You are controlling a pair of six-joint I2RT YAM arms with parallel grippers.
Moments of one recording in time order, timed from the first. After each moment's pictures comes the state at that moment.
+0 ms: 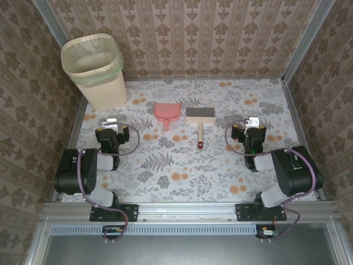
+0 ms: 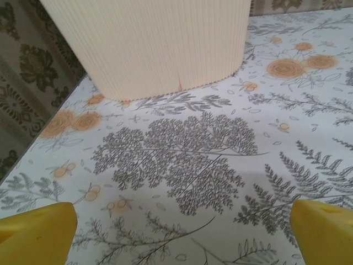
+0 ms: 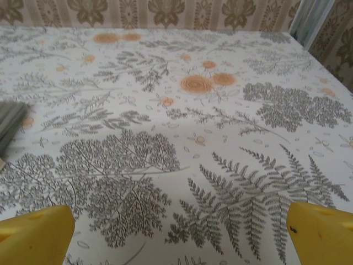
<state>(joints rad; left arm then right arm) -0.06 1.54 0.34 0.85 -0.20 0.07 0.11 1.53 0.33 0.85 0.32 0.02</state>
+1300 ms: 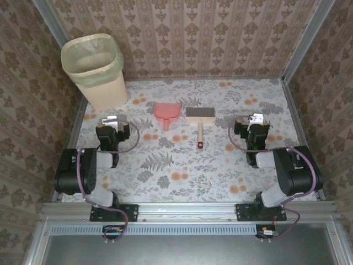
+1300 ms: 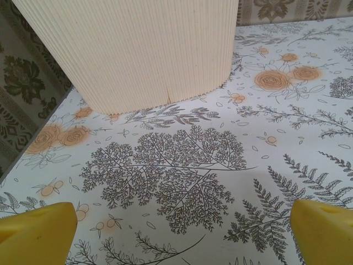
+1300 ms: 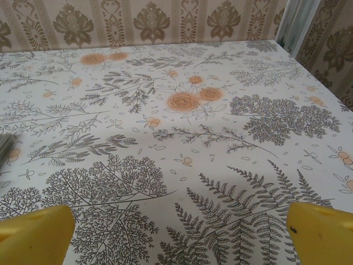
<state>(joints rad) -0.04 1.54 0.37 0.82 -0.15 0.07 0.06 1.53 0.37 0.82 0.30 0.06</state>
